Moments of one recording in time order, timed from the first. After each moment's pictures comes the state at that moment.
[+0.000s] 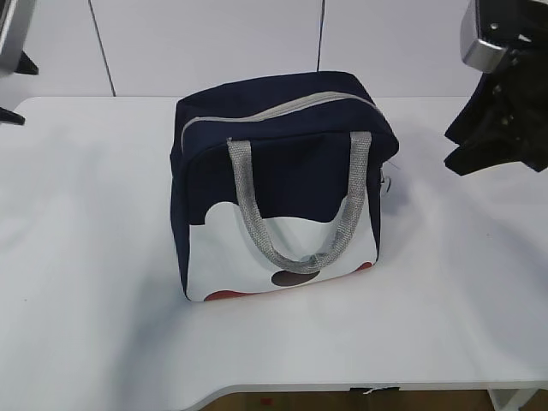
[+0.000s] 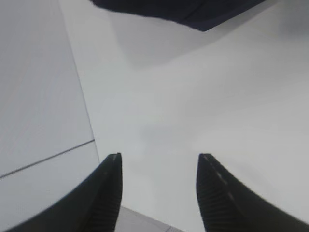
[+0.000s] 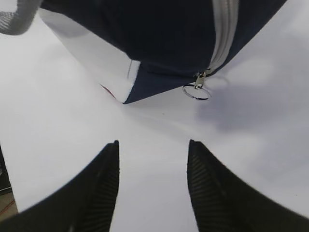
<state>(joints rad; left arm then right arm) -0.39 1.29 -1.13 0.07 0.73 1.38 0.01 1.60 -1.33 0.47 1.07 -1.44</state>
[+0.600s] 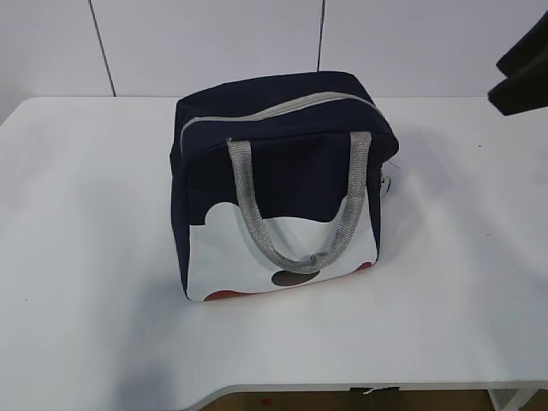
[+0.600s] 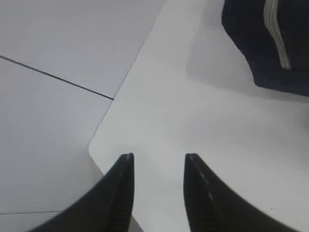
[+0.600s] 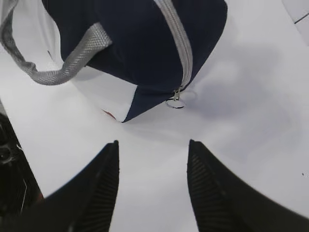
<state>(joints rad) -0.39 1.03 -1.13 0.13 0.78 0.73 0.01 1.34 -1.33 0.46 1.12 -1.23</state>
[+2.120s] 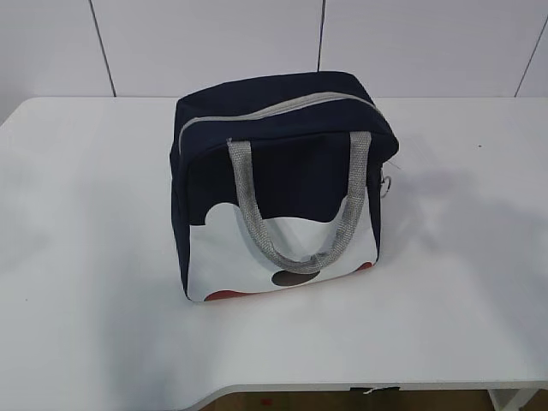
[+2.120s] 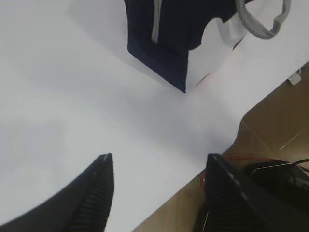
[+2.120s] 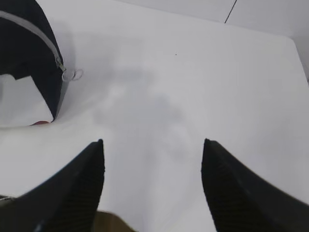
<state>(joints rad) -0.39 0.88 -1.00 -0.18 1.06 0.32 0.01 0.63 -1.03 -0.07 1.06 -0.16</state>
